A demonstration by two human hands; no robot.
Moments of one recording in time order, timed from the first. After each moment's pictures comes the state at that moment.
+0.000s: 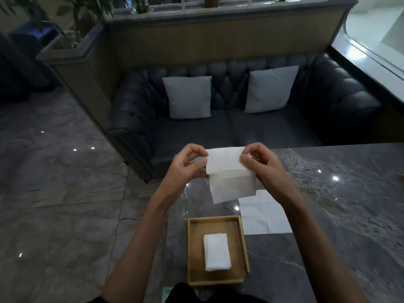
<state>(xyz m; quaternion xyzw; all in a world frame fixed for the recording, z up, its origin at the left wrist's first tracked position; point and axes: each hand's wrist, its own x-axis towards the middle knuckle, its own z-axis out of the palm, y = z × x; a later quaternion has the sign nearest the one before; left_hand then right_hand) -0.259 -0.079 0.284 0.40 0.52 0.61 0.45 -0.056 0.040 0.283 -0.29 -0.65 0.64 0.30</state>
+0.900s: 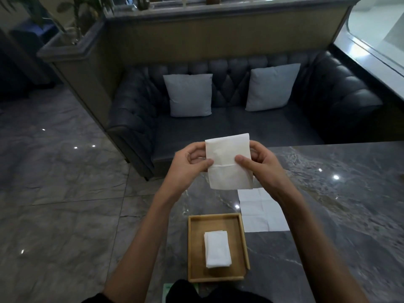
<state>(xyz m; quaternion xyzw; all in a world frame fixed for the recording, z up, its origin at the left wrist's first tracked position) -0.254 -0.075 0.286 0.38 0.59 0.58 0.41 -0.063 0.037 0.280 -0.31 -0.62 0.65 0.29</state>
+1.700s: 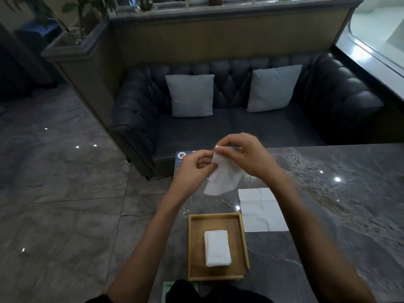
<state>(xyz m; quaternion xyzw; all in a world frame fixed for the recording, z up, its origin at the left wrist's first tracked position) -0.239 -0.078 0.282 0.42 0.65 0.52 0.37 -0.099 0.048 0.310 -0.24 -0.89 0.31 0.22</state>
